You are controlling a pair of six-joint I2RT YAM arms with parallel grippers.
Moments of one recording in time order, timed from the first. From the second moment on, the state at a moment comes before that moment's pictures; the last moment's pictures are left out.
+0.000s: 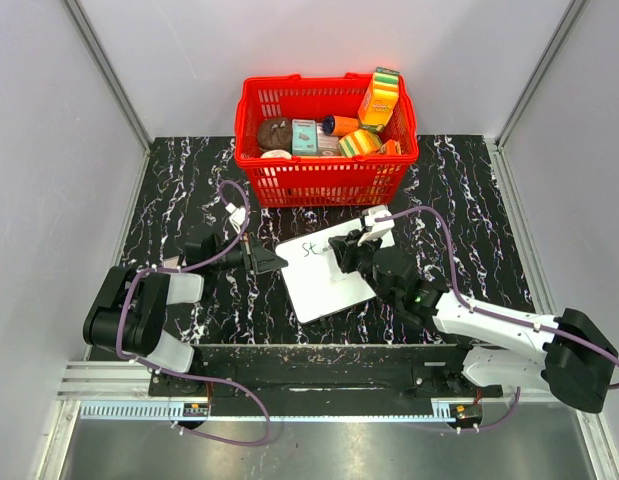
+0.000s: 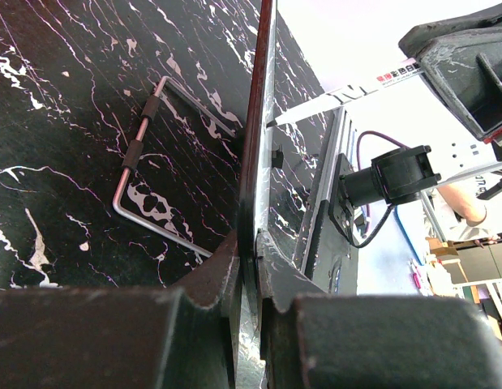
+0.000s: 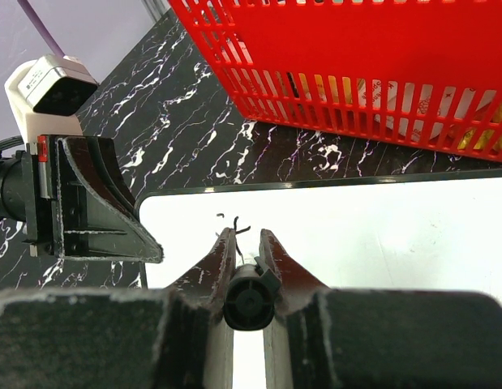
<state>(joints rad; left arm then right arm) -0.17 1.50 0.40 0.85 1.08 -0.66 0.96 1.14 0.61 0.42 0.43 0.35</state>
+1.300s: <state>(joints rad) -0.17 1.51 0.40 0.85 1.09 -0.66 0.95 1.16 0.64 0.42 0.44 0.31</state>
